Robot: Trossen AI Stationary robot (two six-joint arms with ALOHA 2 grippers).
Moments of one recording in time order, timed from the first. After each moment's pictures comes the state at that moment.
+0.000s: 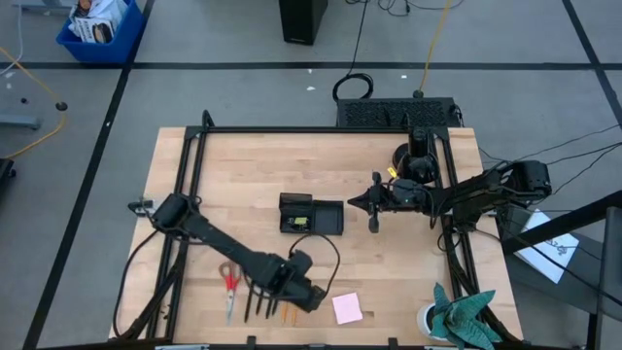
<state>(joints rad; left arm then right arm) -0.50 2.06 1.65 -0.83 -0.16 -1.48 -0.12 1.37 0.24 0.81 -0.01 0.02</state>
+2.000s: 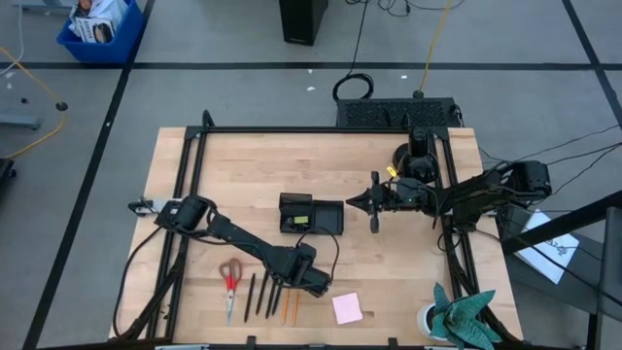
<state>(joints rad) -0.41 2.22 1.65 -0.87 -0.05 -1.42 -0.12 1.37 0.24 0.92 -0.06 0.01</state>
